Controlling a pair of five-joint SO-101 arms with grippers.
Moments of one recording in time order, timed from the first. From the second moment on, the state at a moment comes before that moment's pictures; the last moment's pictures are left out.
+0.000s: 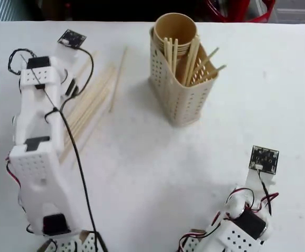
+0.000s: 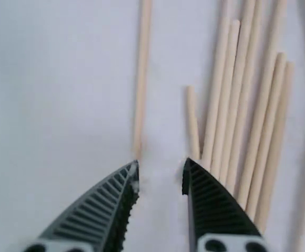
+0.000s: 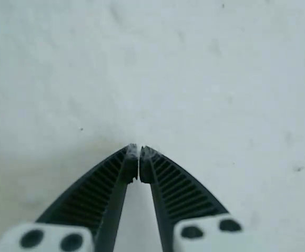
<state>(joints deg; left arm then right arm) -16.0 37.8 -26.5 71.3 -30.9 34.5 -102.7 96.4 72.4 24.1</state>
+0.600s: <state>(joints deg) -19.3 66.9 -60.1 78.0 -30.9 34.5 -102.7 96.4 72.4 24.1</state>
